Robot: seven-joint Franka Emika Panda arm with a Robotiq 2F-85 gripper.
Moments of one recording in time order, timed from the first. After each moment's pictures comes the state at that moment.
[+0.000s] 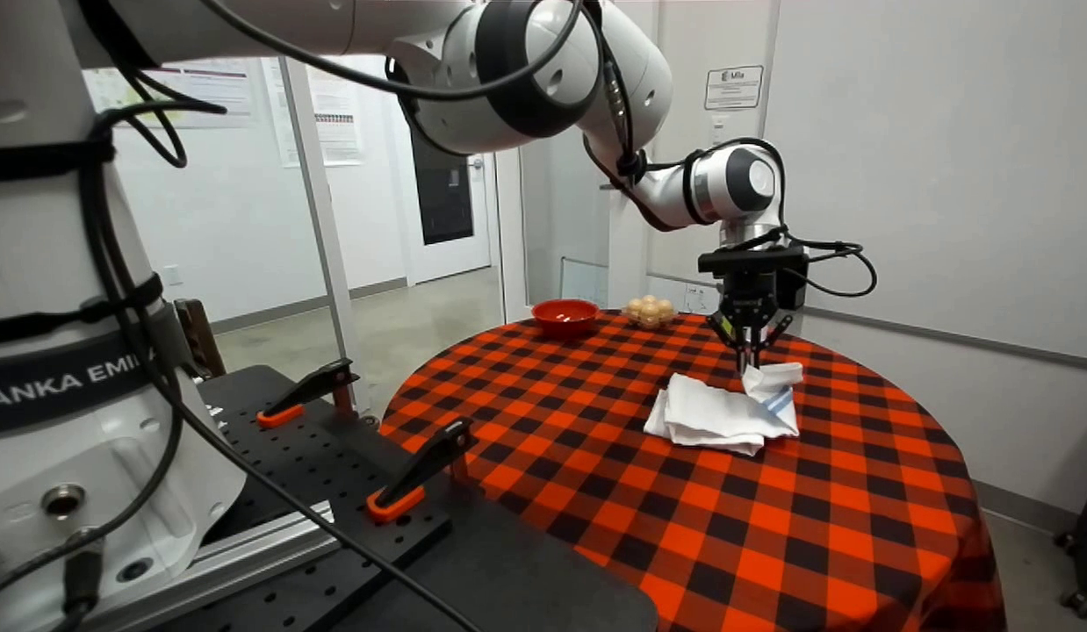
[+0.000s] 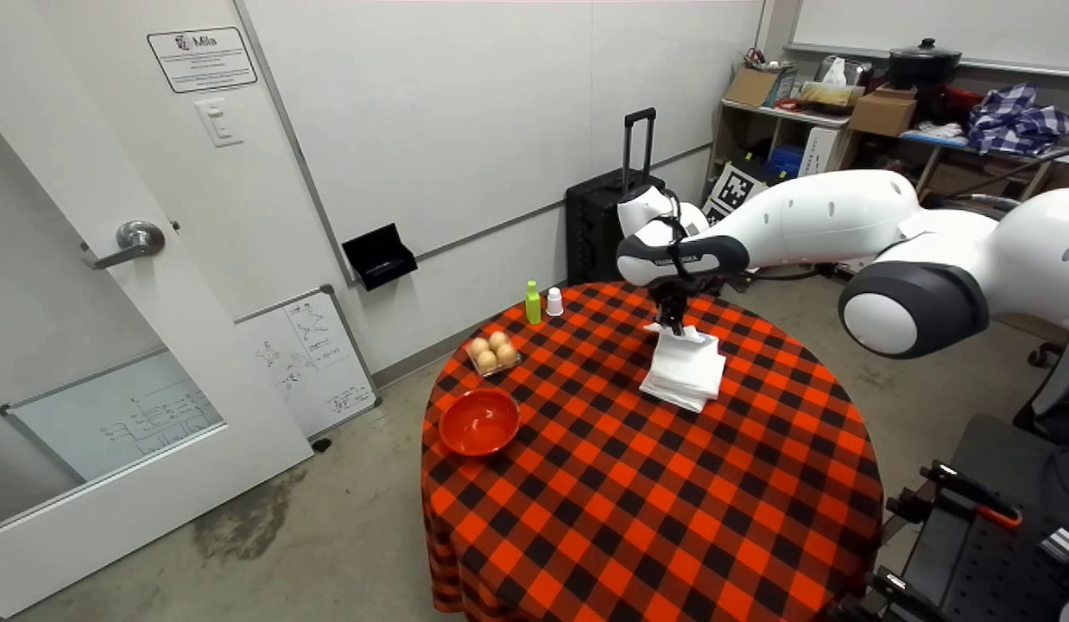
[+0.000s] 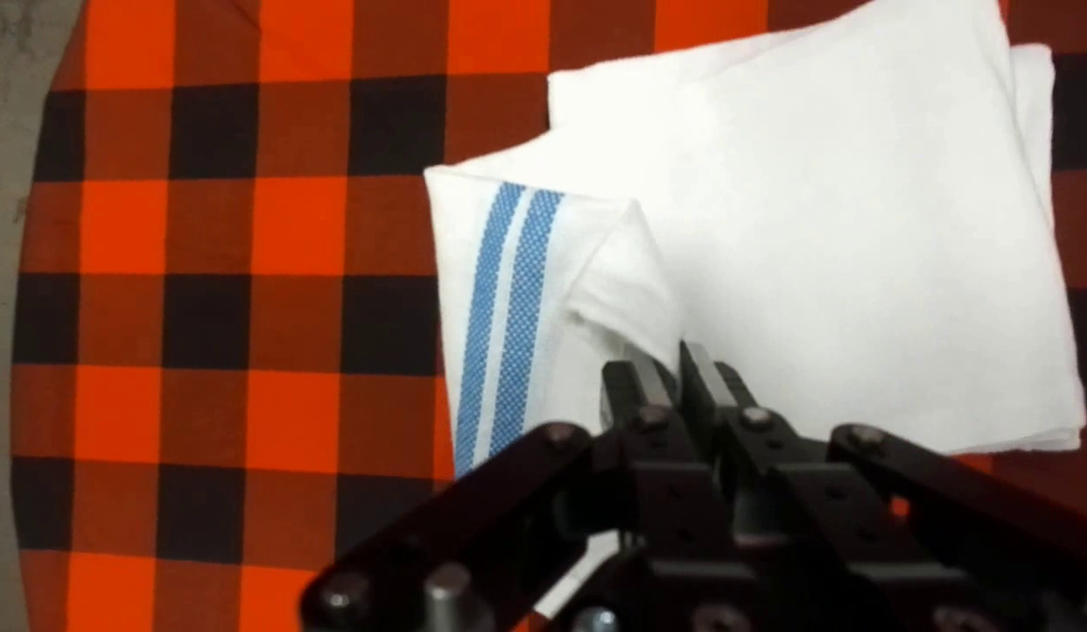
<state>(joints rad) -0.20 1.46 -0.12 -0.60 -0.18 1.81 -0.31</state>
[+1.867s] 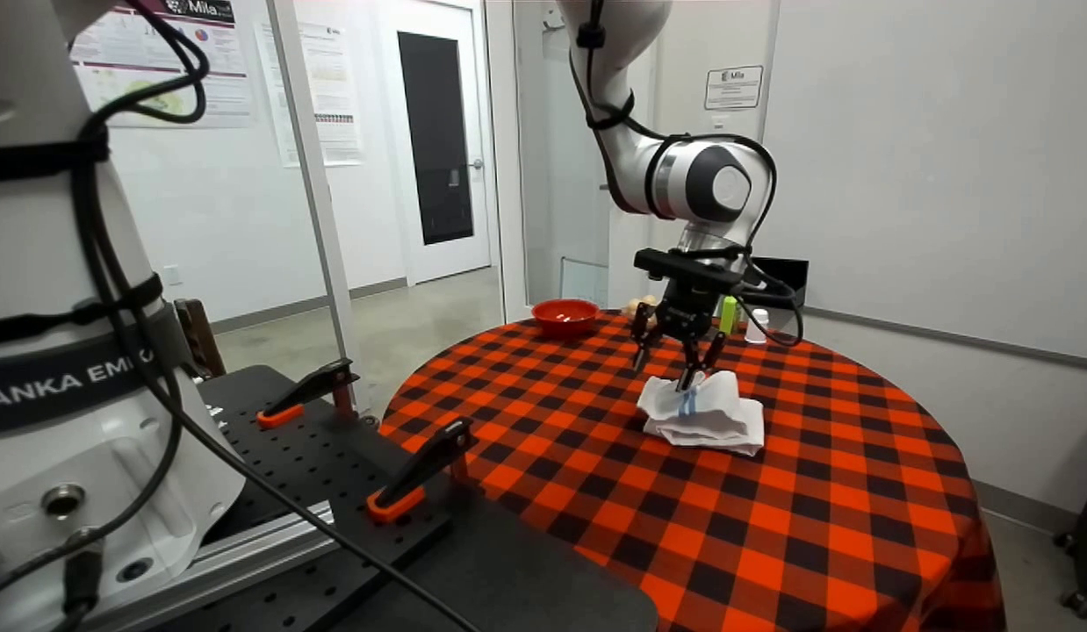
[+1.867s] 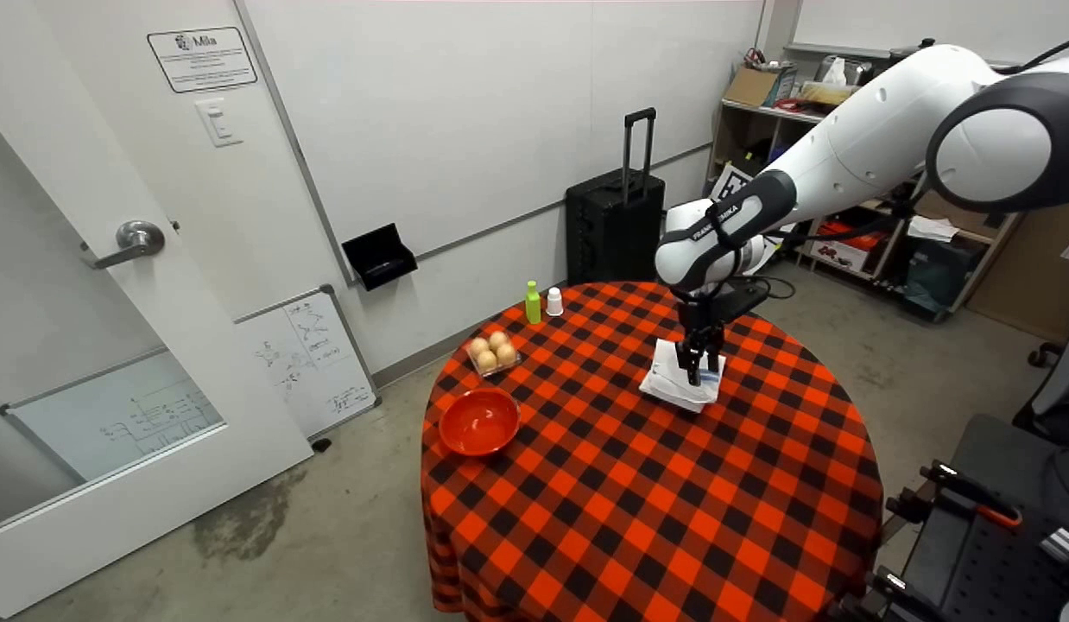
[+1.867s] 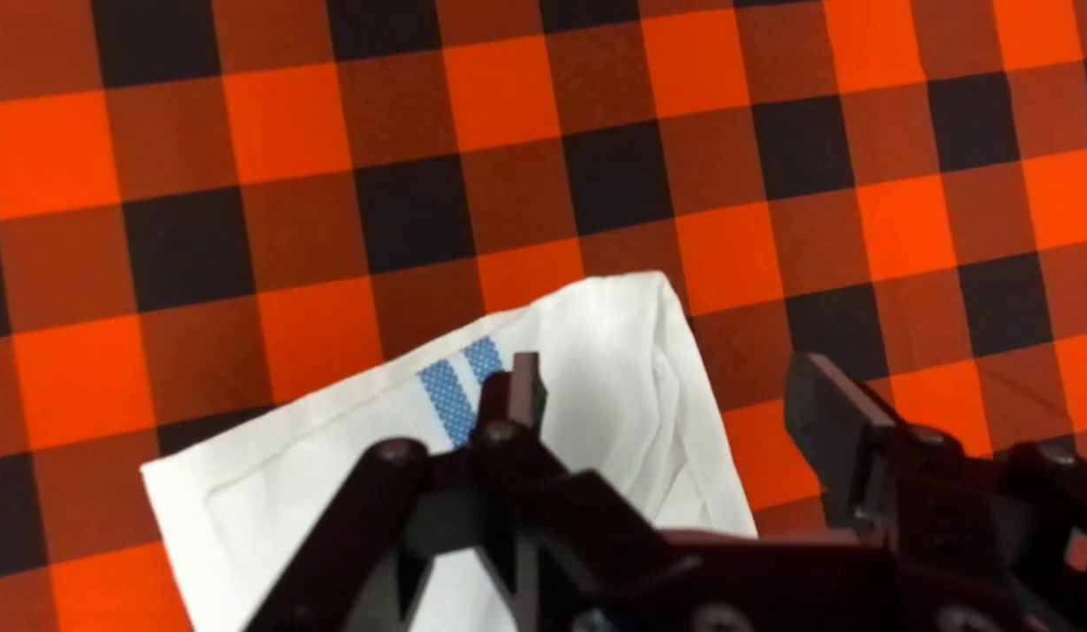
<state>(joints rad) -0.25 0.97 -0.02 -1.52 0.04 2.10 -0.29</state>
